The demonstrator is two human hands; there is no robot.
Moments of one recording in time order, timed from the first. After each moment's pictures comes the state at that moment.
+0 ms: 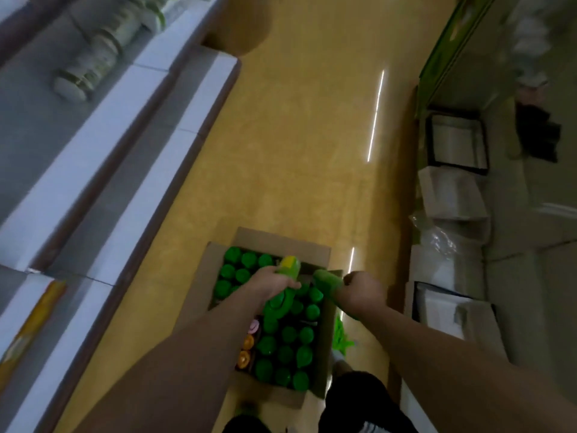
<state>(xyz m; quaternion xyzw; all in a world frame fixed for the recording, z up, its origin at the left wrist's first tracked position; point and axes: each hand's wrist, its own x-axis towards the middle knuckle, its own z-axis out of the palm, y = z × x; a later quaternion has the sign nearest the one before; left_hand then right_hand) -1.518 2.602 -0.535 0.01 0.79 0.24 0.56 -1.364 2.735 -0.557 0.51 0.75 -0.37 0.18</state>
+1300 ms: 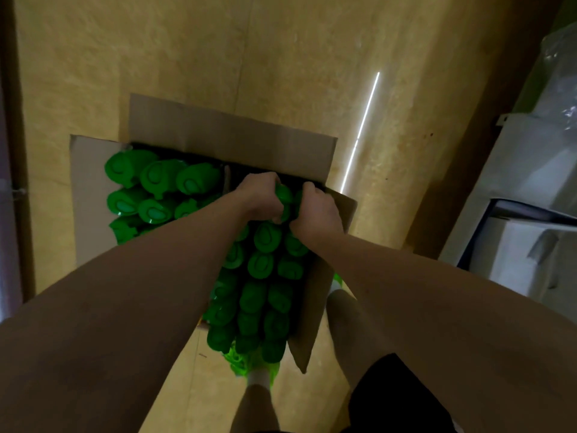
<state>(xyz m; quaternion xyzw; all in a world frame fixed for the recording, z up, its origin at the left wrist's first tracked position) -1.578 2.763 -0.945 0.19 0.77 -0.08 0.60 -1.448 2.821 -0.957 0.38 0.77 -0.40 0.32</state>
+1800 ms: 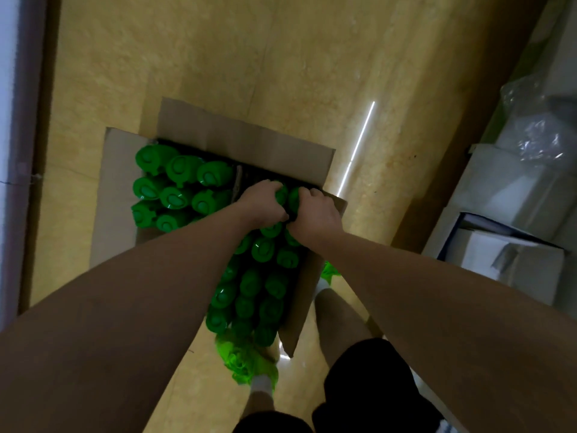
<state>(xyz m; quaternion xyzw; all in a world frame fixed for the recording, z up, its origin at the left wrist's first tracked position) -1.558 2.741 -0.894 0.18 0.80 0.02 0.58 -1.448 2.820 -0.896 0.32 0.81 -0.35 0.35</state>
